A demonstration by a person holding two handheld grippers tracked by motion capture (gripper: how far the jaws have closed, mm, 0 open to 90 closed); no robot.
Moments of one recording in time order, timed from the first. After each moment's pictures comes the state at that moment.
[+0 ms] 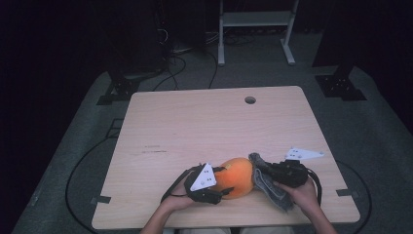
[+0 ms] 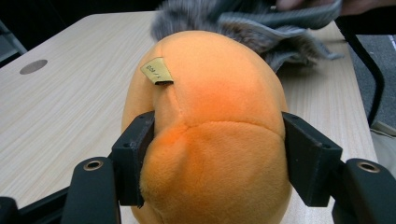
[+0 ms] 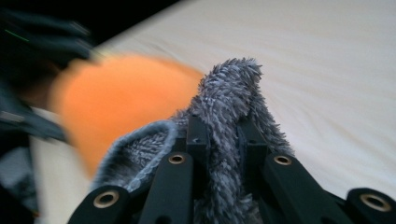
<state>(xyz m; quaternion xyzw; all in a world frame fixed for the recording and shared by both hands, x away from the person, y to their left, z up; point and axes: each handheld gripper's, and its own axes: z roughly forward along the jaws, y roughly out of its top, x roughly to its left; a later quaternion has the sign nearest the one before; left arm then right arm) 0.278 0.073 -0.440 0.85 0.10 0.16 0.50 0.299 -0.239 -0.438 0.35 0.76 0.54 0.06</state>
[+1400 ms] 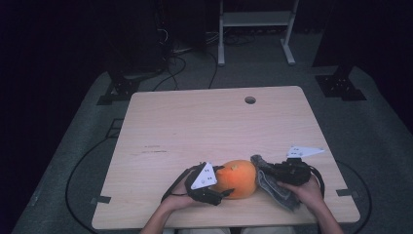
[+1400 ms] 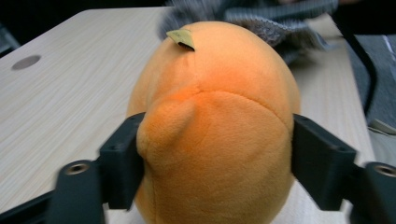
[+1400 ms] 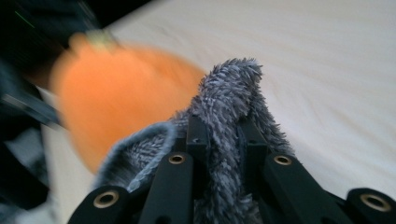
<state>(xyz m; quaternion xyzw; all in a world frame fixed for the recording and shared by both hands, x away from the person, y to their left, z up) 0.279 0.070 -0.442 0.85 0.09 0.15 0.49 0.306 -0.250 -0.437 0.35 0.78 0.52 0.04</state>
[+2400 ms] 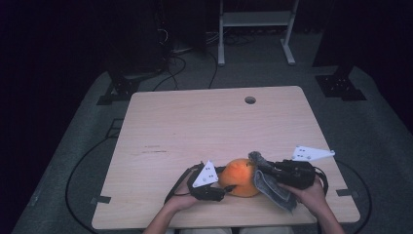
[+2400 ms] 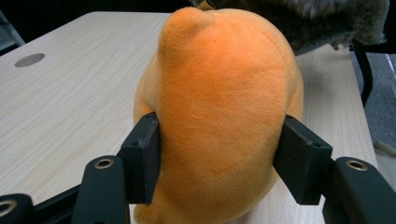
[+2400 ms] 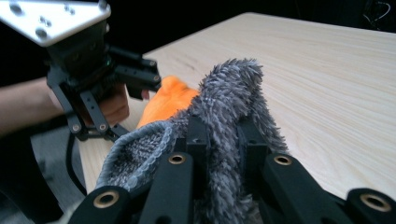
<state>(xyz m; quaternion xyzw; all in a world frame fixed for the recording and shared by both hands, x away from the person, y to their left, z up) 0.285 0.068 -0.443 0.84 0.13 0.14 0.51 0.282 -0.237 -0.401 0.29 0.78 0.55 0.08</state>
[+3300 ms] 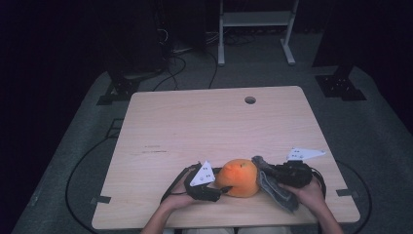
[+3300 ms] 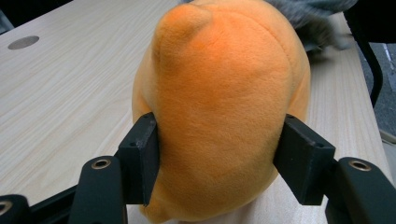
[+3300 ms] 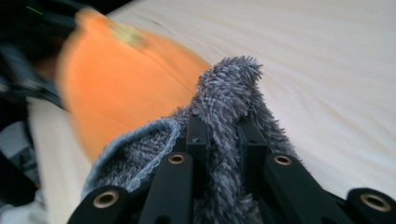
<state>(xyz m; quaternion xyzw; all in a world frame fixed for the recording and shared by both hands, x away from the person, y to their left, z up) 0.289 0.076 -0.451 0.85 0.13 0.13 0.49 0.302 -0.252 -0.441 0.35 0.79 0.49 0.06</state>
